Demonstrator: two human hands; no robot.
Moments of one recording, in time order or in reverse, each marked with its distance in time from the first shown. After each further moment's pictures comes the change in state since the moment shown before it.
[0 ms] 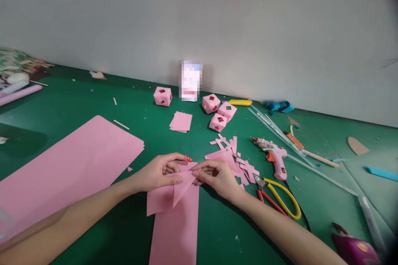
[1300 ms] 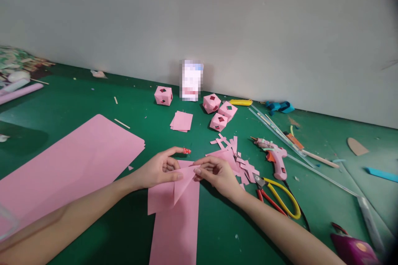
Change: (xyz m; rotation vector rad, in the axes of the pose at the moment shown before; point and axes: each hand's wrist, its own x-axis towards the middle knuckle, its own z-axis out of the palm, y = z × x) left_hand 0.000 0.005 -0.003 -0.091 0.001 -0.014; right_hand 0.001 0.000 -0.001 0.029 0.011 -0.053
